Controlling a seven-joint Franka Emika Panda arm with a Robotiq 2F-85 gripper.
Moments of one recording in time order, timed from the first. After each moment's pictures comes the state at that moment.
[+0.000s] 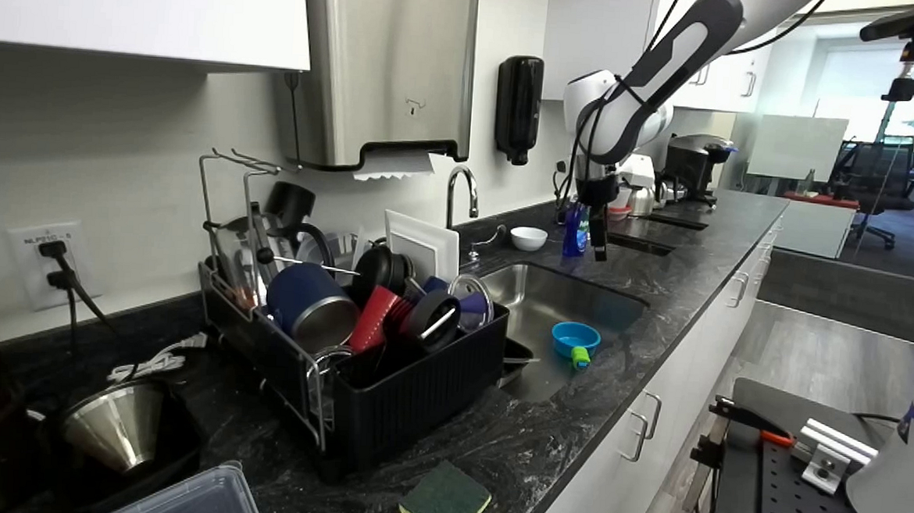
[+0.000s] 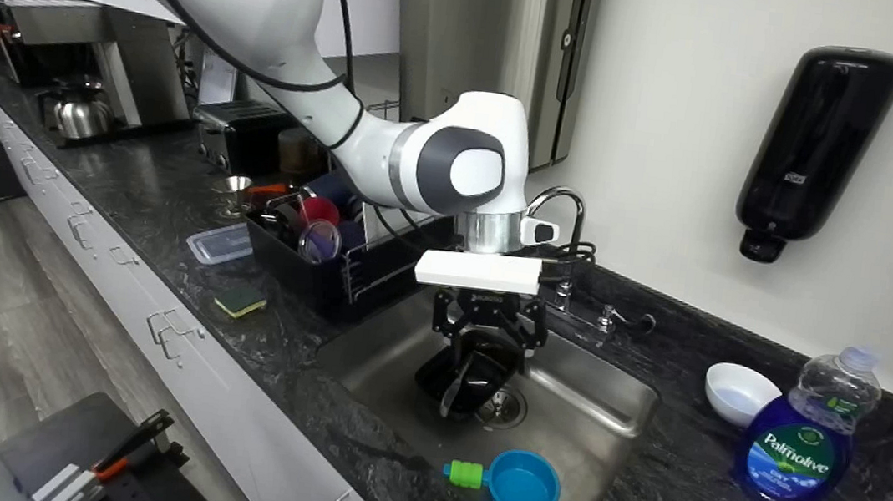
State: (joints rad) arm -0.20 0.22 -0.23 -2.16 -0.31 2.29 -0.51
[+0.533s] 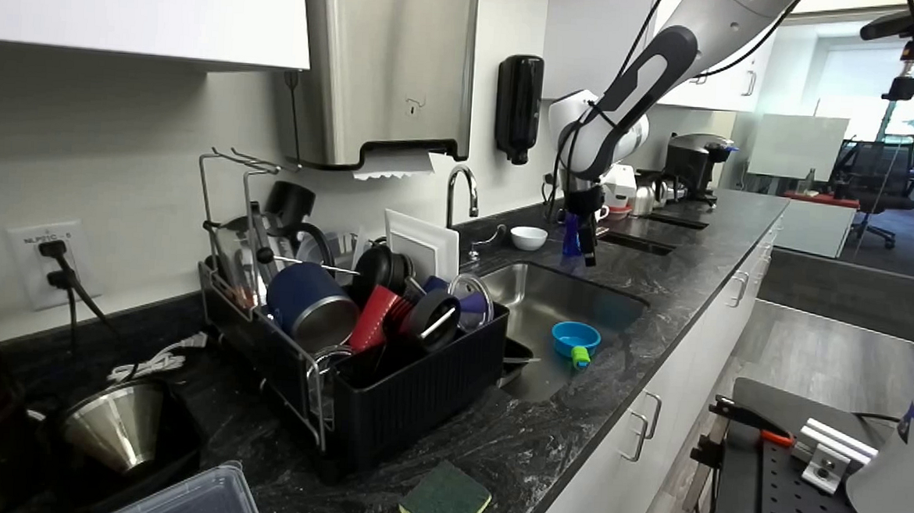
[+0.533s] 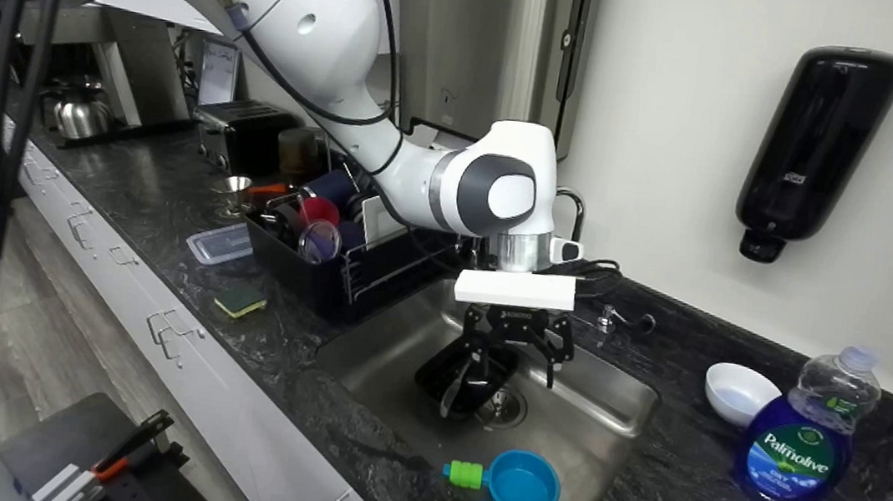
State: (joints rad) arm -0.23 0.39 -0.23 -2.02 -0.31 2.29 -0.56
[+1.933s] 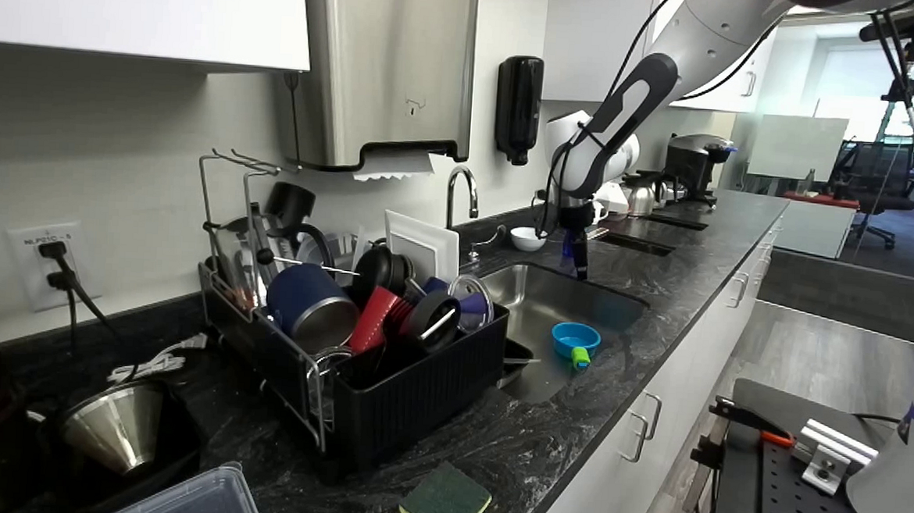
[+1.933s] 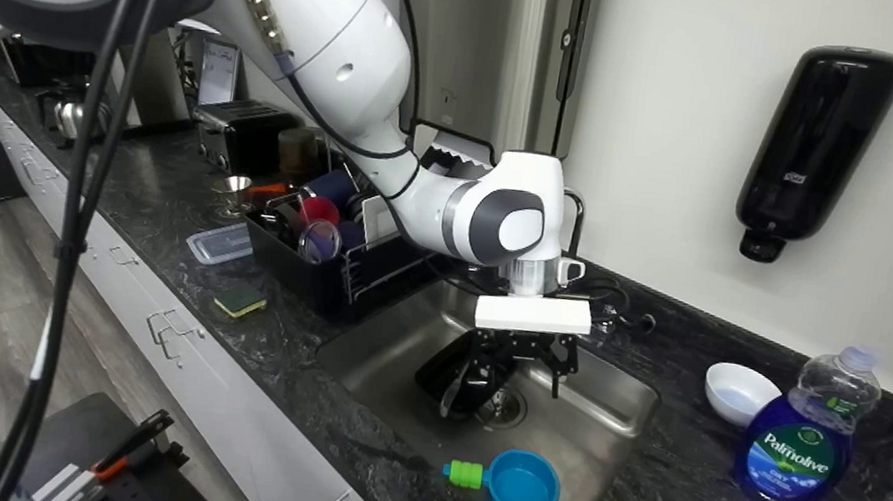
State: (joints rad) arm -0.29 0.49 -0.17 -1.96 -0.28 2.37 -0.69
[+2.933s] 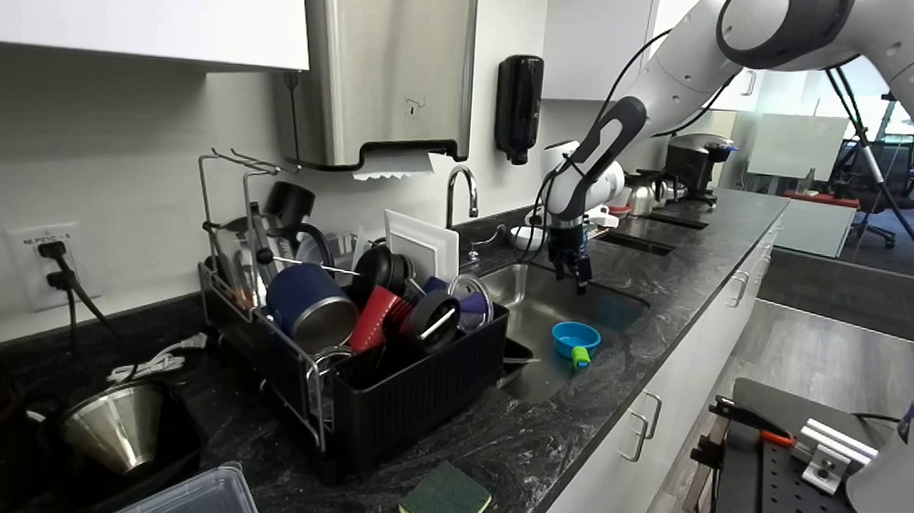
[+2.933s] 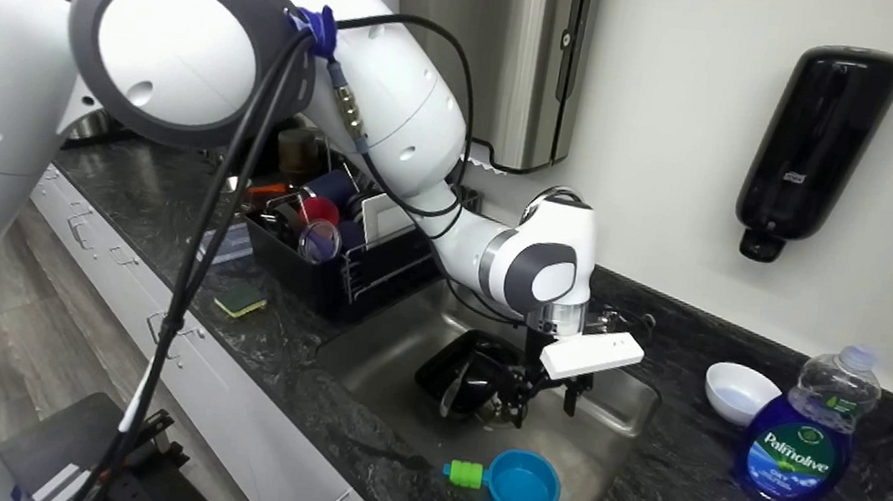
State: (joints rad) arm -0.41 0.71 -0.10 -1.76 -0.22 2.40 -1.28
